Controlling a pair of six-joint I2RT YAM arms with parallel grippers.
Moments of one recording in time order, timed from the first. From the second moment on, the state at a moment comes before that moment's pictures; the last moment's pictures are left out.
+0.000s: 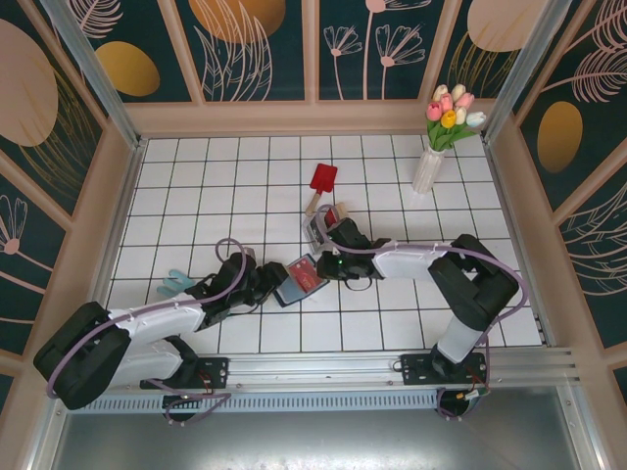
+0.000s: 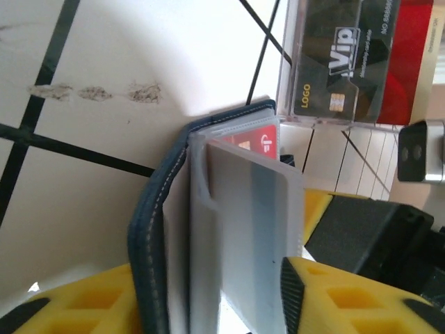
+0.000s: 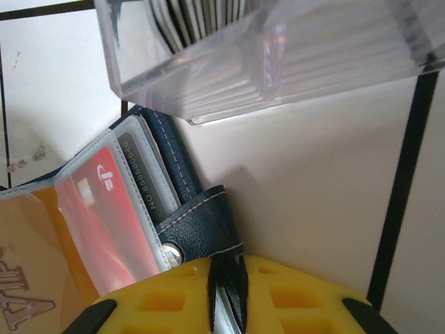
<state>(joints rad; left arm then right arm) -0.73 1.18 0.31 0.21 0.12 -1.34 0.79 1.69 0.80 -0.11 -0.21 0.75</state>
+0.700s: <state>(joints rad) -0.73 1.40 0.72 -0.33 0.07 -0.87 0.77 1.52 0.74 -0.15 -0.19 0.76</state>
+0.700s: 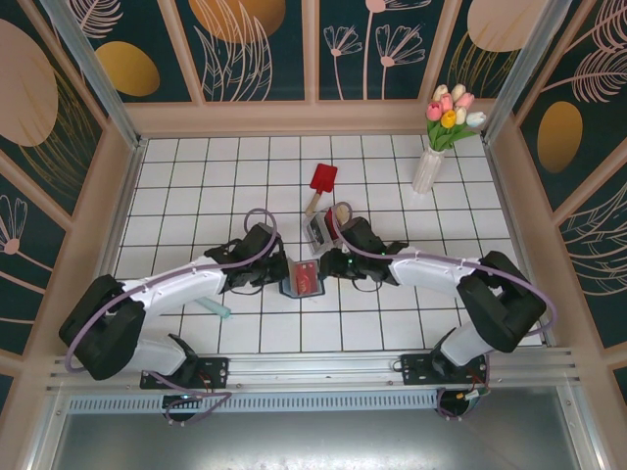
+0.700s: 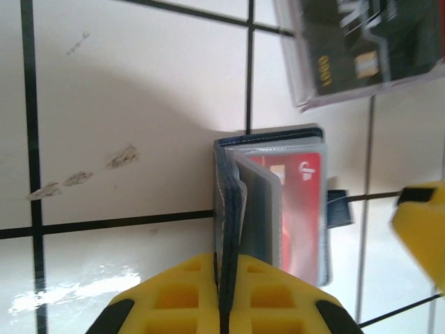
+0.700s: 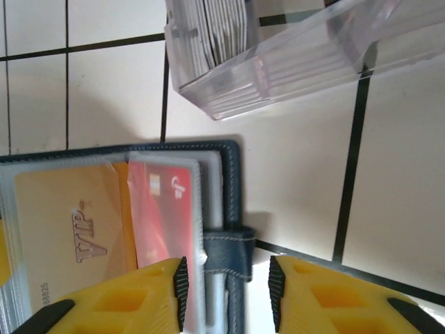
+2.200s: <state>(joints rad) -0.73 1.40 0.73 -0.41 0.02 -0.81 0.88 1.63 0.86 -0.18 -0.12 0.61</state>
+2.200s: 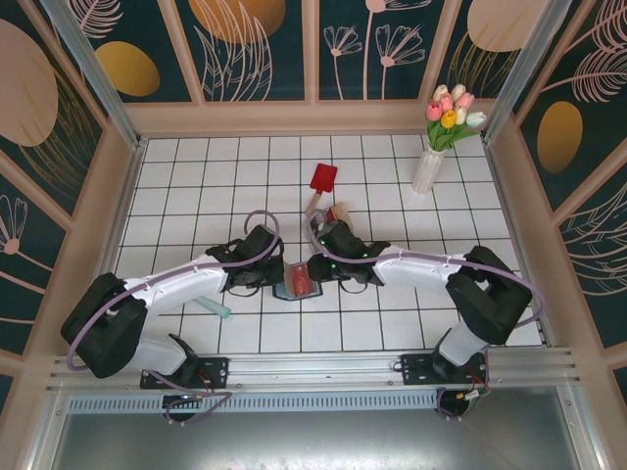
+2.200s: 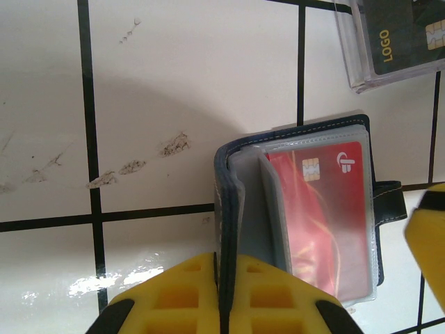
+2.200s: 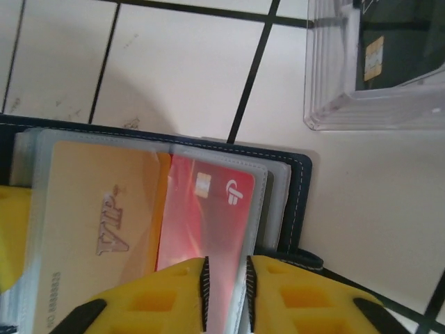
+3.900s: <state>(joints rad) -0.73 1.40 0.73 -0.41 0.02 -0.79 1.00 1.77 1.02 -0.39 0.17 0.61</state>
